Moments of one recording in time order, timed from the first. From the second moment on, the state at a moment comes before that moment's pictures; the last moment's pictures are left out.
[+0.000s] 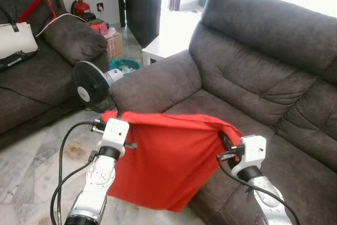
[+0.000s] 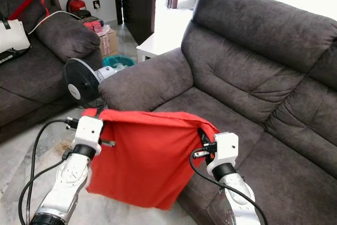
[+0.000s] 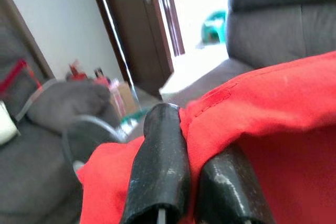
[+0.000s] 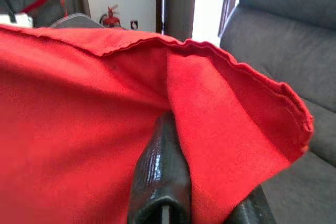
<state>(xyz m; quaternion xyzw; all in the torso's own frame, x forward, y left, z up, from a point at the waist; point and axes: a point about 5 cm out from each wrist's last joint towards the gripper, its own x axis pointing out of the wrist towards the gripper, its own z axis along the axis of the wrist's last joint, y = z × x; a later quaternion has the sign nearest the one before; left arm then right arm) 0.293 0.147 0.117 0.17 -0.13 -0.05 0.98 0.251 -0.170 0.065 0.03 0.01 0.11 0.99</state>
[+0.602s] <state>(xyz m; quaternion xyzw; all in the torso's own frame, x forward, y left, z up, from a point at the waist) 0.294 0.147 0.122 0.19 -0.12 -0.04 0.97 0.265 -0.161 0.087 0.03 -0.03 0.09 0.99</state>
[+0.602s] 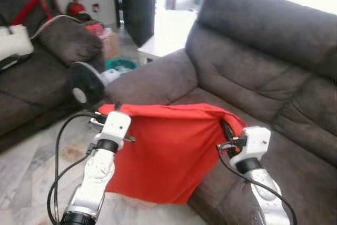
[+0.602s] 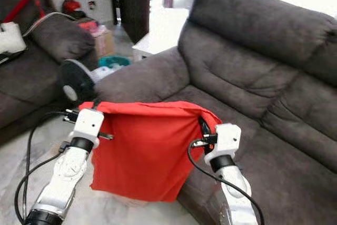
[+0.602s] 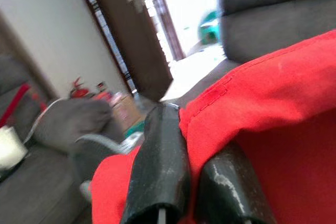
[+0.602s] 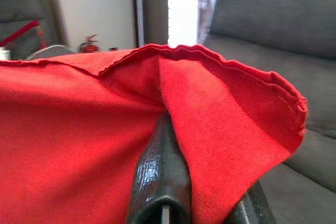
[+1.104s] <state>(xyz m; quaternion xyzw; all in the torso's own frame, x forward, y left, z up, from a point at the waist) 0.294 0.134 0.123 0.20 -0.13 -0.06 0.97 0.260 -0.166 0.073 0.02 0.00 0.09 1.00</state>
